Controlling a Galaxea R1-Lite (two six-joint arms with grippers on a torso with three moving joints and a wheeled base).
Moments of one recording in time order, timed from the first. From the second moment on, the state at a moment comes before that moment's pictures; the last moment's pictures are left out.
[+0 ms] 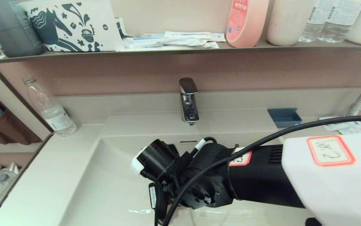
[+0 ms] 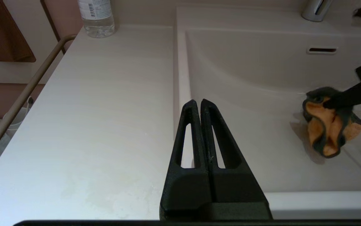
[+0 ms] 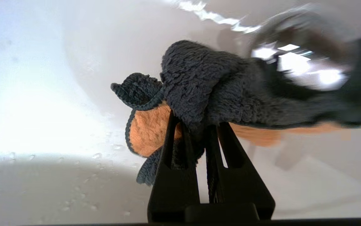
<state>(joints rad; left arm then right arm) 0.01 0.00 0.00 -0.07 0.00 -0.04 1.04 2.28 -1.83 0.49 -0.29 0.61</state>
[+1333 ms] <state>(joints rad) 0.01 0.00 0.00 -0.07 0.00 -0.04 1.01 2.41 -1.84 -0.20 -0.42 0.16</state>
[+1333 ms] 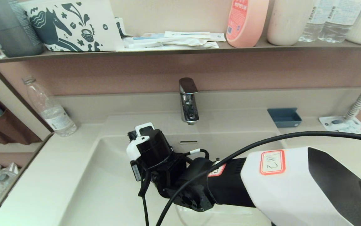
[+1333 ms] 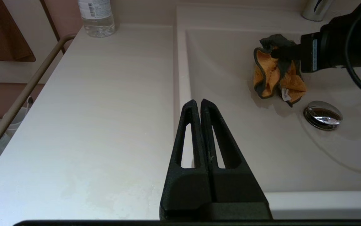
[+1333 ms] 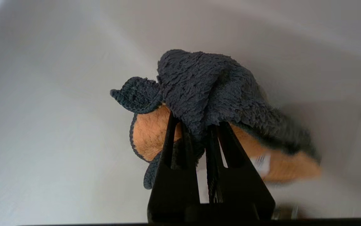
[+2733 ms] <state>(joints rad) 0.01 0.00 0.00 -0.07 0.00 -0.04 0.80 2.17 -1.25 -0.39 -0.52 0.14</state>
